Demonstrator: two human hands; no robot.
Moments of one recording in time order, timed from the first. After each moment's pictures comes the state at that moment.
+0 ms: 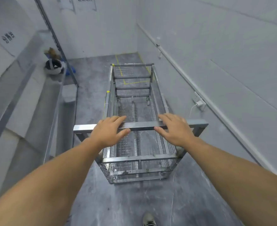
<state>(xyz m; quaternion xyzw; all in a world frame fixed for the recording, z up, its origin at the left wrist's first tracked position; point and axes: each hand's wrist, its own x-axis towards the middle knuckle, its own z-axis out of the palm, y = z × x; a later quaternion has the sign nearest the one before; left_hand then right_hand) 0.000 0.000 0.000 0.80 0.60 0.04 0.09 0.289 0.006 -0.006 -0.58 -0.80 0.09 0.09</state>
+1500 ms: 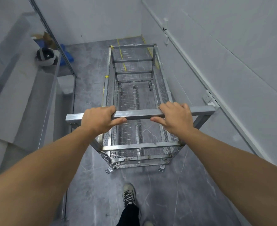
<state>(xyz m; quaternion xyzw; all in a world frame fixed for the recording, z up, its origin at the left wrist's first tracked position) 0.006 0.181 -0.008 0.78 0.63 0.02 -0.04 0.297 0.195 -0.029 -0.57 -0.82 -0.06 0.08</state>
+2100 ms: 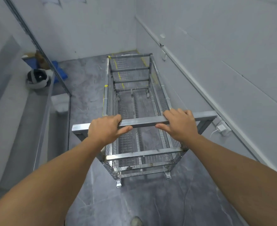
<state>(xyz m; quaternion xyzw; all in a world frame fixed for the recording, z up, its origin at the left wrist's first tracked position) -0.027 0.349 -0.010 0.80 0.60 0.03 -0.06 0.264 0.359 -0.034 -0.58 -0.80 -0.08 0.09</state>
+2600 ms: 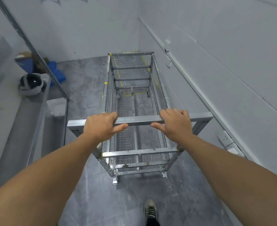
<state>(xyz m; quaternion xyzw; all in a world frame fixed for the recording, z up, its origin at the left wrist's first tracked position) -0.050 0.510 -0.006 0.79 0.61 0.02 -0.05 0.238 0.521 -0.034 -0.58 -0.80 -0.08 0.10</state>
